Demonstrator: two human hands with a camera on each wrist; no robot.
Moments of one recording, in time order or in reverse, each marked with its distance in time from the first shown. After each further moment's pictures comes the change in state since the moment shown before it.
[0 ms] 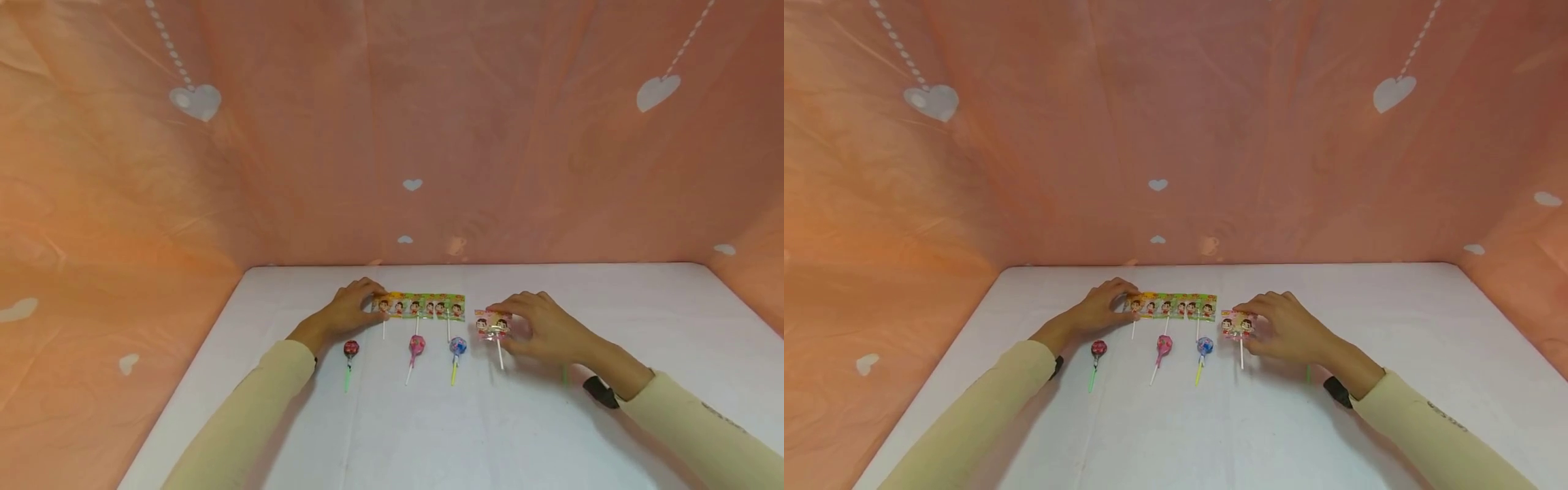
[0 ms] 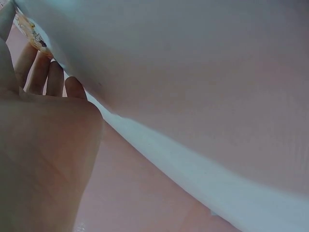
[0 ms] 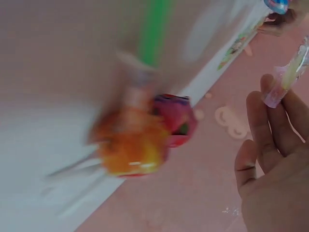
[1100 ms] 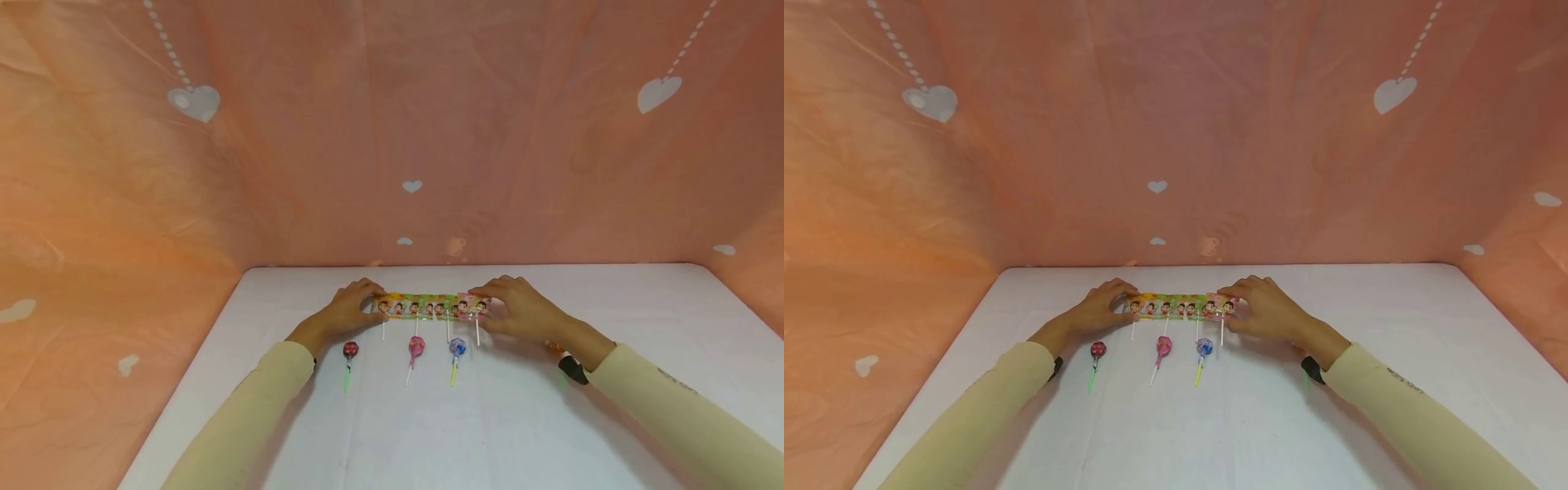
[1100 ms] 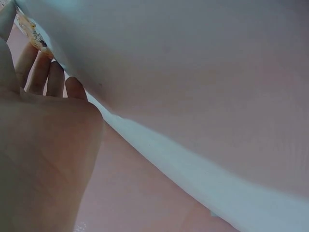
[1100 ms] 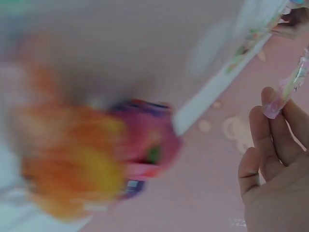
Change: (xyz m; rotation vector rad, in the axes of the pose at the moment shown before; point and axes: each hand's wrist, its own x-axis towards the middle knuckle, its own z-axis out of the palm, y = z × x) left_hand 0.002 -0.001 0.000 0.019 -0.009 0.026; right_hand 0.043 0.007 0.007 0.017 -0.084 0.034
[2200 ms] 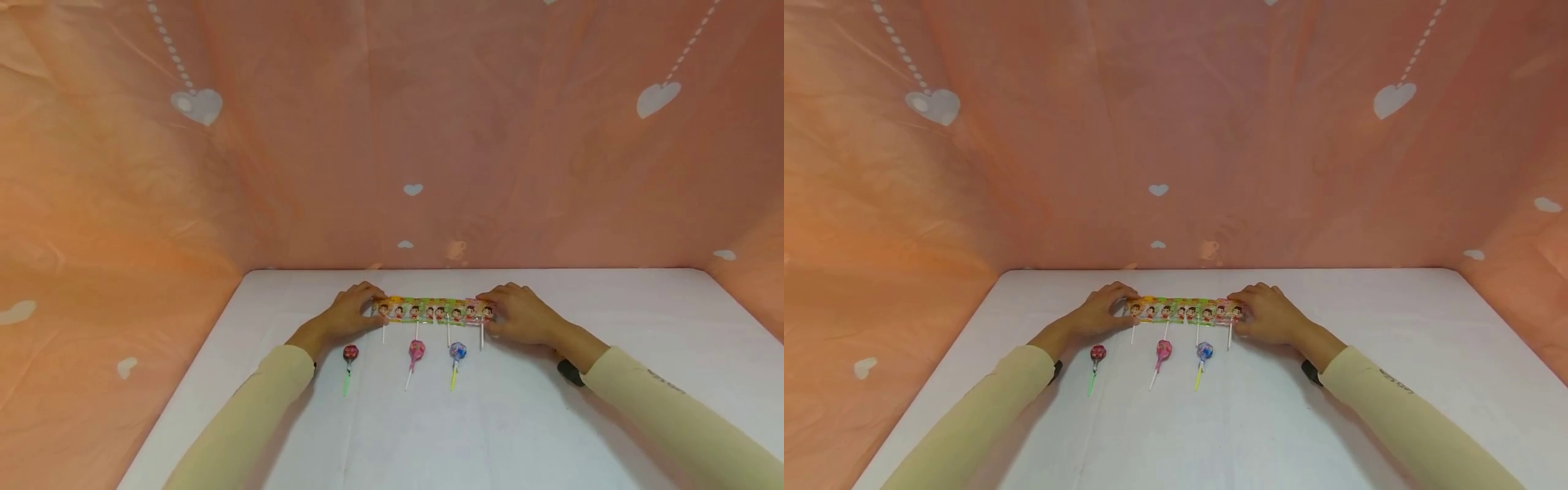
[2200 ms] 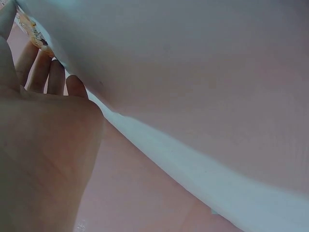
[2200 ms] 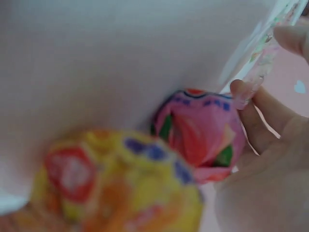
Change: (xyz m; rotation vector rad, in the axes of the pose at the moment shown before) left_hand -0.004 0.002 0.000 -0.039 0.011 -0.044; right_hand 0.003 0.017 0.018 -0.066 -0.082 0.109
